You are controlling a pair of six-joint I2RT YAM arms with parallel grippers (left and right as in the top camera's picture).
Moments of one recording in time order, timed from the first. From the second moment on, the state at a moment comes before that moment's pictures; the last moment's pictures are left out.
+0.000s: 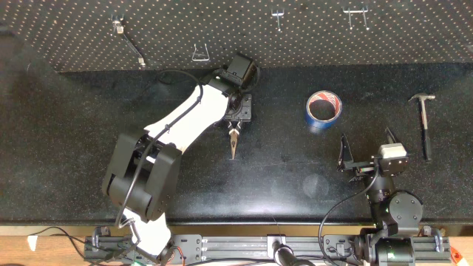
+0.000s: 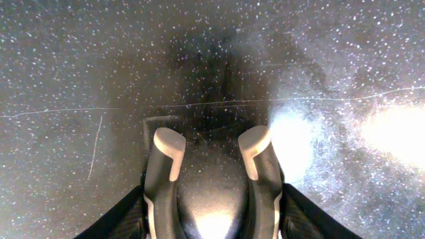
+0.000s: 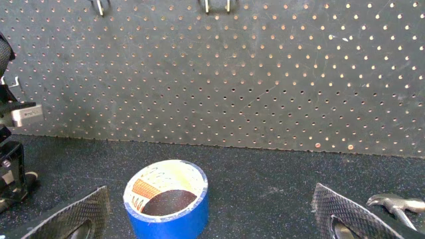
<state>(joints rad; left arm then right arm) -0.48 1.96 1.34 -0.74 -0.04 -0.46 -0.02 0.01 0.01 -0.06 -0.15 0.00</state>
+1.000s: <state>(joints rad) -0.48 1.96 1.34 -0.75 -0.04 -0.46 -0.02 0.01 0.01 -0.06 -0.15 0.00</state>
